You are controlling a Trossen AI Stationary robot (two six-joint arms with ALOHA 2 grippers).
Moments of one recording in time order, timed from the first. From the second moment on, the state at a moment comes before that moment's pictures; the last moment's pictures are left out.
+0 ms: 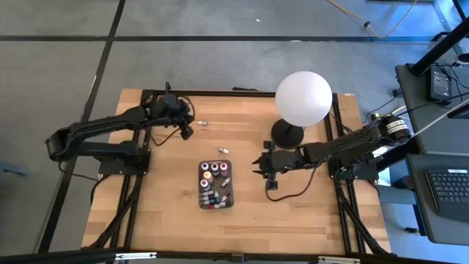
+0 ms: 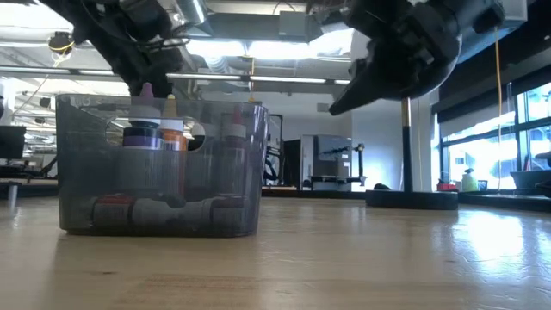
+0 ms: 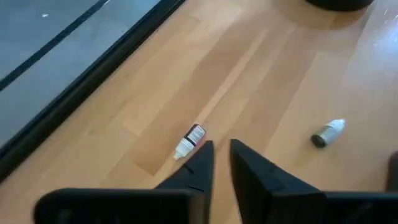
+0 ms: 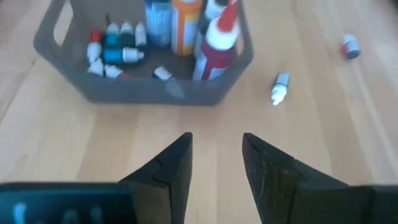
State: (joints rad) left arm 0.54 0.98 0.65 -0.41 -0.04 -0.05; right arm 0.22 1.46 0.82 -0.07 0.21 0.02
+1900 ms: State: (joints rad) left arm 0.72 1.57 0.65 -0.04 0.10 0.40; right arm 0.17 1.38 0.54 0.46 0.14 0.05
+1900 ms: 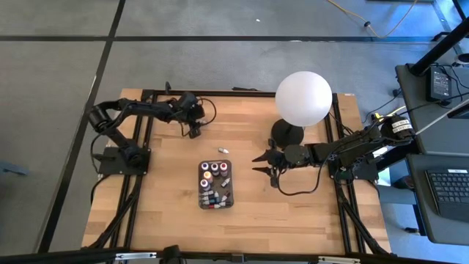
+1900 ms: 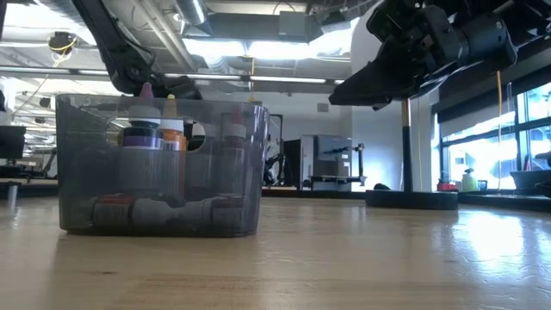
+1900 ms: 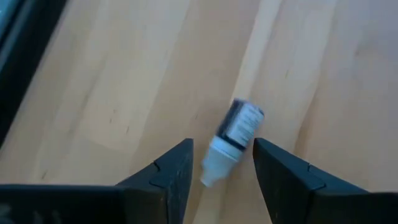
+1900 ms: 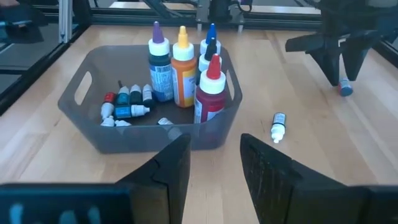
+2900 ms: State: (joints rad) left arm 0.72 1.47 0.64 -0.08 0.14 0.30; right arm 0.17 1.38 0.54 0.46 0.24 0.05
